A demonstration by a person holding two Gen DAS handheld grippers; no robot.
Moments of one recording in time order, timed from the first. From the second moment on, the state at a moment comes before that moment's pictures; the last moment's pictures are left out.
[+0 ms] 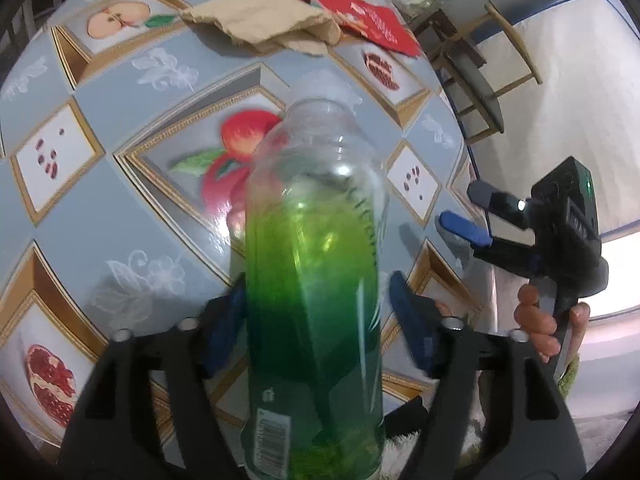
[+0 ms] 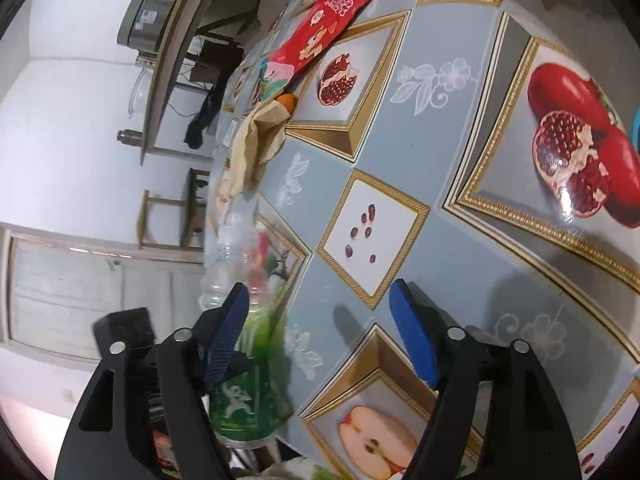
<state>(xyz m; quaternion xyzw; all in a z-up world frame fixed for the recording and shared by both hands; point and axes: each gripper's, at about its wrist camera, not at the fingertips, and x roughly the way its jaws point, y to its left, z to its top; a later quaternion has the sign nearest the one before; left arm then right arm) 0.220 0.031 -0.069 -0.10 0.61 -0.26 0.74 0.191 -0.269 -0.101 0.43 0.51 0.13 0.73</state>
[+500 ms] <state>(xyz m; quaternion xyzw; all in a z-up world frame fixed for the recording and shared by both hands) 0.230 0.025 -0.072 -0.07 0.60 -0.24 0.76 0.189 -0.238 -0.085 0.25 0.52 0.08 0.81</state>
